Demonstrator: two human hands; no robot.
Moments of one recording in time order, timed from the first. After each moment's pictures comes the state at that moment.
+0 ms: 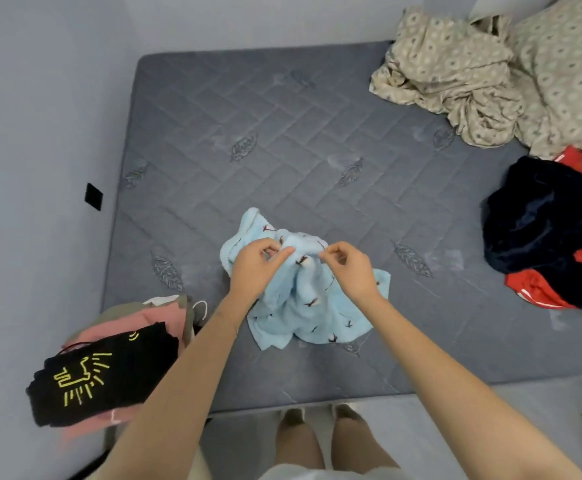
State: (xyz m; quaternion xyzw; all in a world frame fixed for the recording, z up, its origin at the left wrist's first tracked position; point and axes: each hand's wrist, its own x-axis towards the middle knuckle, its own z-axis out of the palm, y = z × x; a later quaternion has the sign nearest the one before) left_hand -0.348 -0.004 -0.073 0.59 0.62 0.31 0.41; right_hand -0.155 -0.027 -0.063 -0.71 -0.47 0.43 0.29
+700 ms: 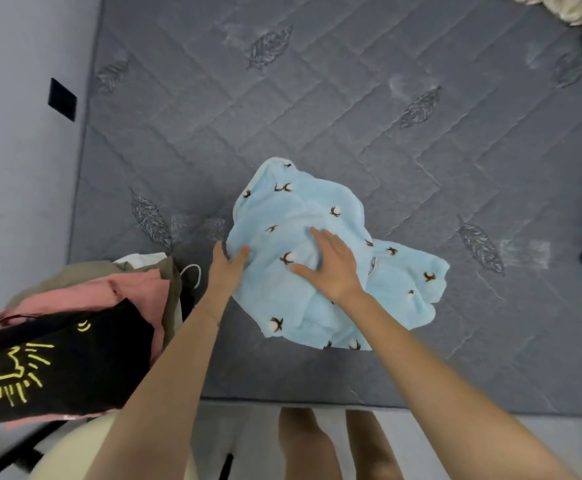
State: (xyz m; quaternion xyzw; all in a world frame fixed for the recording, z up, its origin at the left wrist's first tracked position) left_hand -0.429 0.011 -0.311 0.27 0.80 0.19 0.51; right_hand -0.216 0.020 -0.261 -0.65 -0.61 0.44 0.02
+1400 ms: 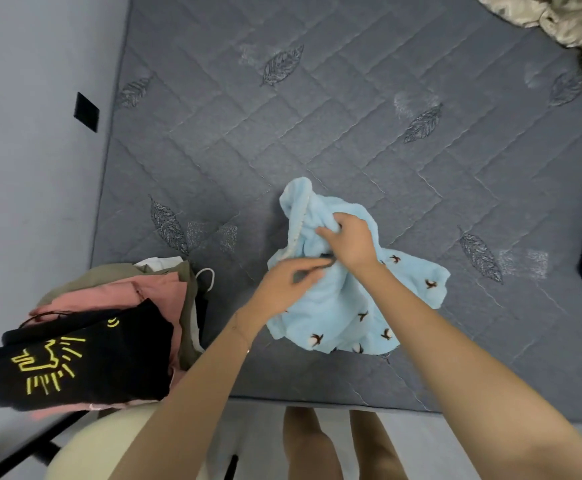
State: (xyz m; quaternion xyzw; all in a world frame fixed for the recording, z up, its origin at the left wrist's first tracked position) left_hand -0.369 0.001 -0.226 0.58 0.55 0.23 0.56; right_hand -0.218 0.077 -0.214 -0.69 -0.56 0.44 0.16
